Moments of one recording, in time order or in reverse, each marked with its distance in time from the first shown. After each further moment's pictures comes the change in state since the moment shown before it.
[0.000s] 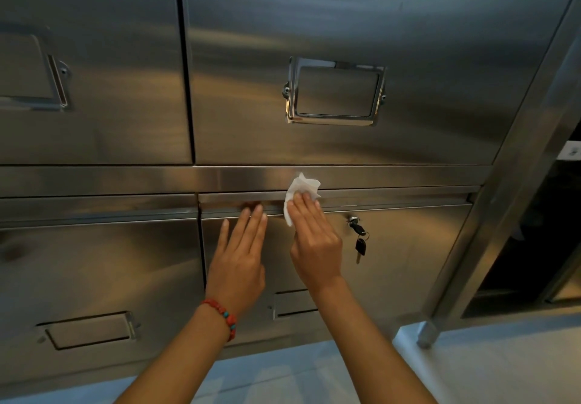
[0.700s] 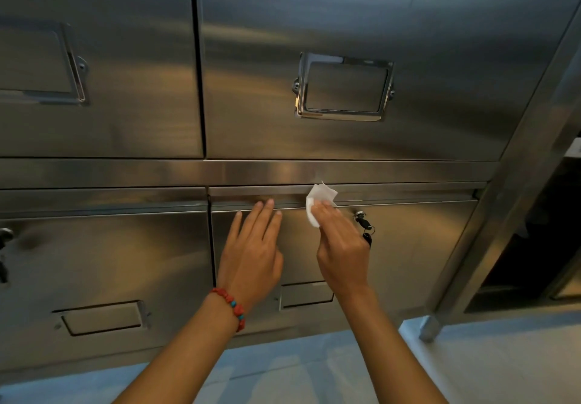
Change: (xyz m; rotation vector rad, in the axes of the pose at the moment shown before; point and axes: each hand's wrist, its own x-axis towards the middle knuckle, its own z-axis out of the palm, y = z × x) left_hand 0.003 0.009 -0.023 -0.118 0.016 0.010; right_hand -0.010 0.010 -0.031 0.094 -0.074 0.086
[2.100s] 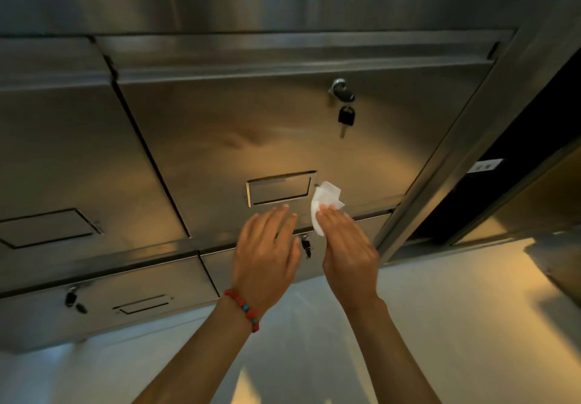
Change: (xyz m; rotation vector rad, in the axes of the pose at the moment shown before) left_hand 0.160 0.103 -0.203 -0.192 -0.084 0.018; right_hand 0.211 -0.033 -0.189 -0.130 -0.322 0.208
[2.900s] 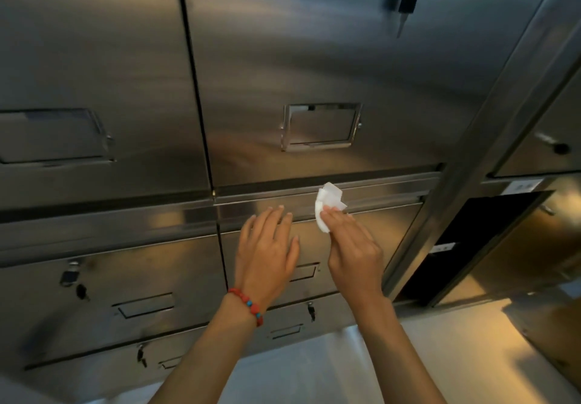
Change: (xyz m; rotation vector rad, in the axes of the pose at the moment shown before) left_hand 0.150 0.014 -0.243 0.029 0.059 -0.041; right_hand 0.209 -0.111 -0.164 0.046 0.144 -0.074
